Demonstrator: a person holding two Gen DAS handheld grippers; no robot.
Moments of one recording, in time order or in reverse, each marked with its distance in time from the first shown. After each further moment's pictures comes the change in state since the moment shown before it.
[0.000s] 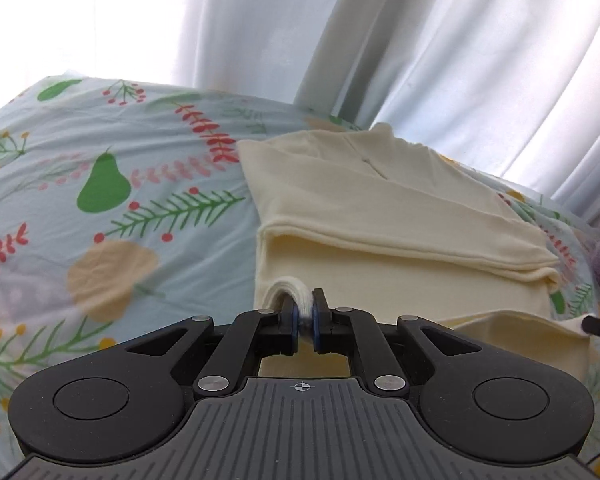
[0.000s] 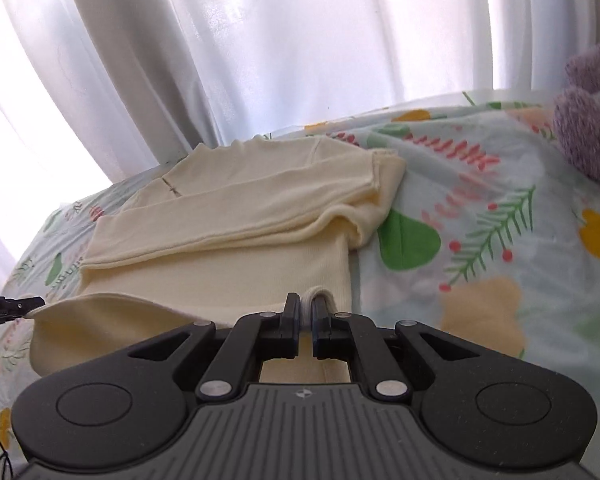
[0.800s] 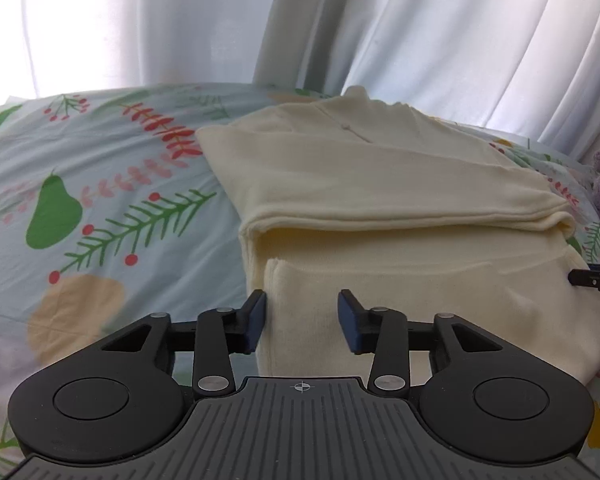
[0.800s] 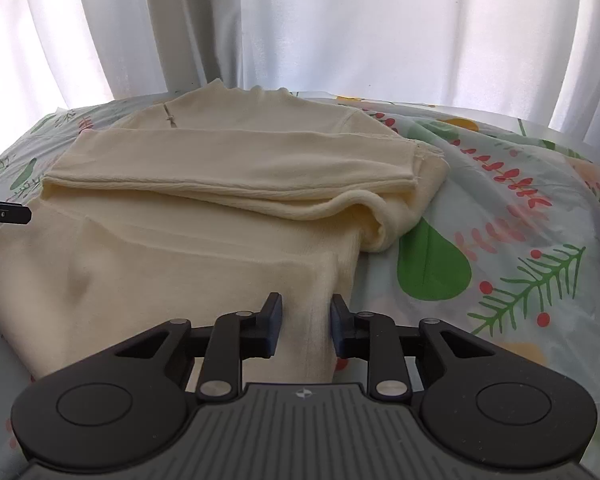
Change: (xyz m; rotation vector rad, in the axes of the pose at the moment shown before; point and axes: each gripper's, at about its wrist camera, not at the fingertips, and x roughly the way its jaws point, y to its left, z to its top) left arm 0.045 0.010 -0.002 0.177 0.058 -0.081; right arm 0.059 0.009 -0.006 -0.291 0.084 -0.029
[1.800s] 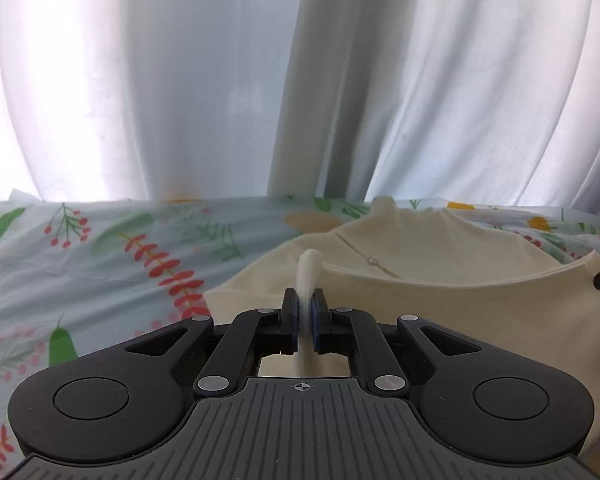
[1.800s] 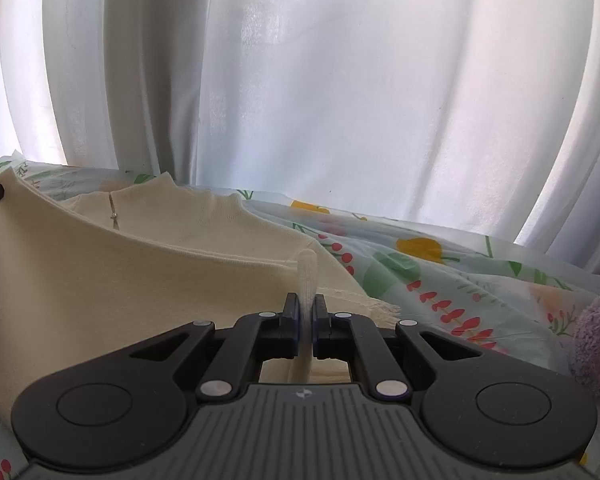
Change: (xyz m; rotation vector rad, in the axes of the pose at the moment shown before) left arm 0.029 -0.003 0.103 0.024 -0.135 0.090; right arm 0.018 -0.008 0.095 -0.054 -0.157 -0.150
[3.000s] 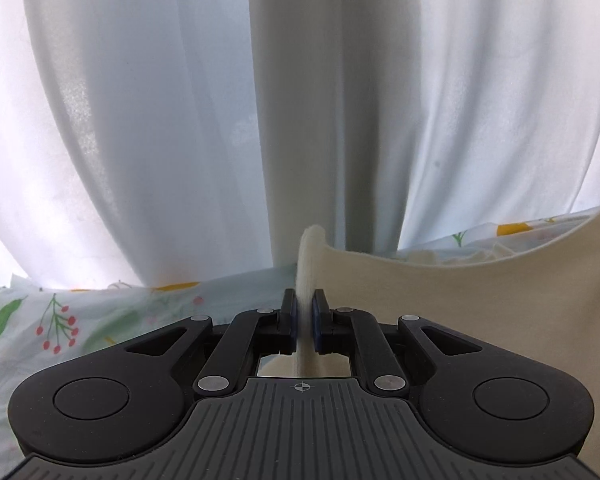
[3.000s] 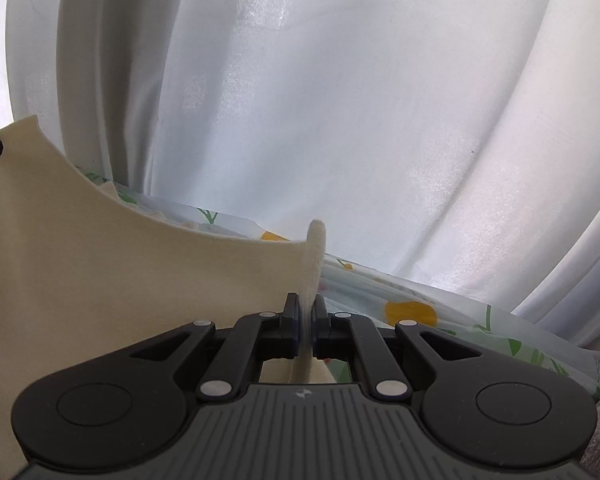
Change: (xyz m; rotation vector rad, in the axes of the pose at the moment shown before) left arm 0.077 -0.042 0.063 0.154 -0.059 0.163; right arm 0.084 0.005 0.058 -0.127 0.027 -0.107
